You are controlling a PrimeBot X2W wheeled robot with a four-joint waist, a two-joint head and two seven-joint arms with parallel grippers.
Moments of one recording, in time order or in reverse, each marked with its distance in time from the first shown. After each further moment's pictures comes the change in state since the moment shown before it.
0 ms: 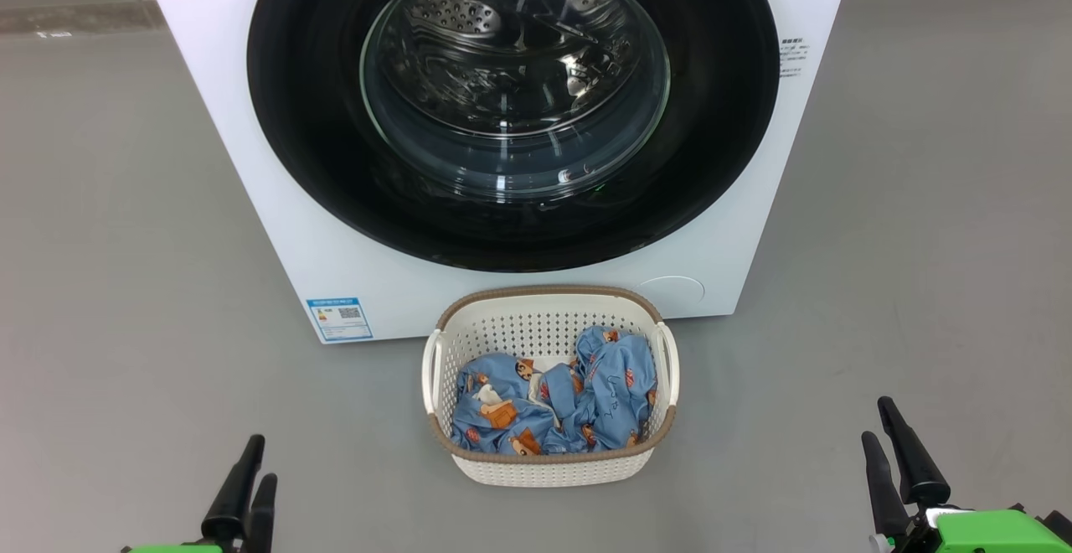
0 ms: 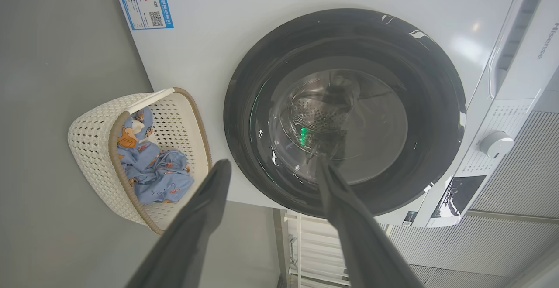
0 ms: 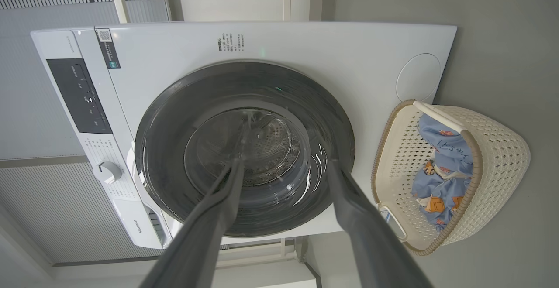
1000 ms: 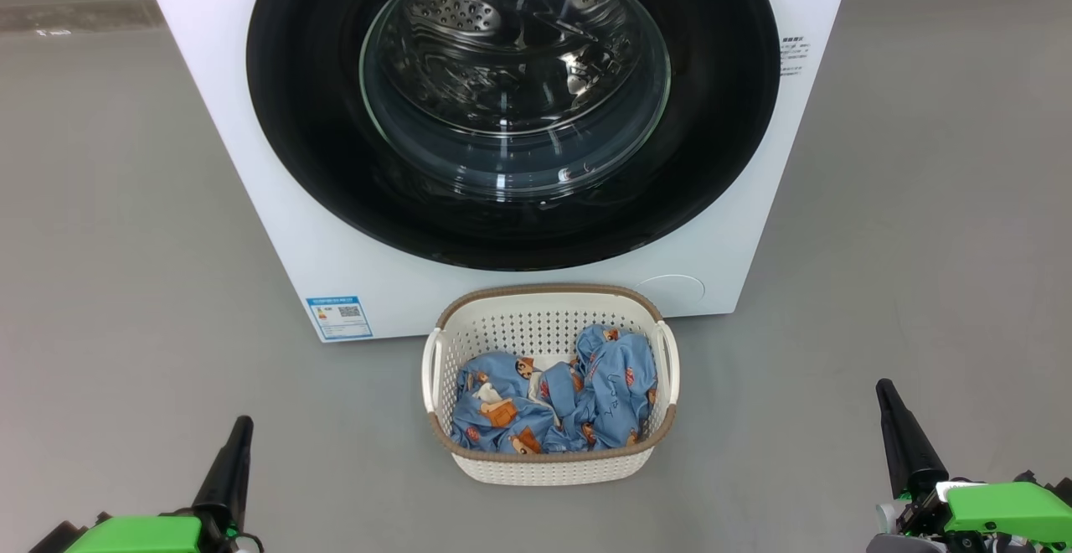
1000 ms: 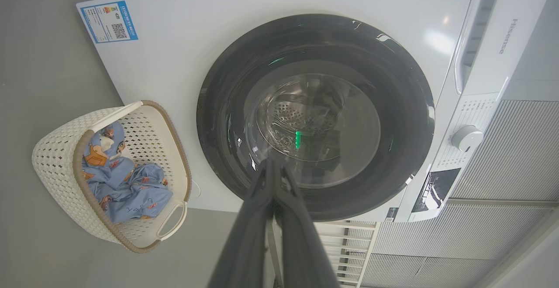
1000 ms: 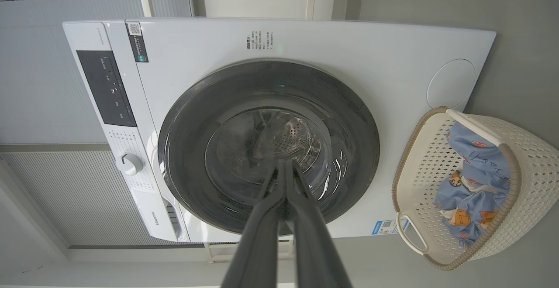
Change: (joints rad) left arm -0.038 0.020 0.014 -0.044 0.001 -0.002 0.010; right arm -0.031 -0.013 -0.002 -0.047 -0.001 0.000 0.011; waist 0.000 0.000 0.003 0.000
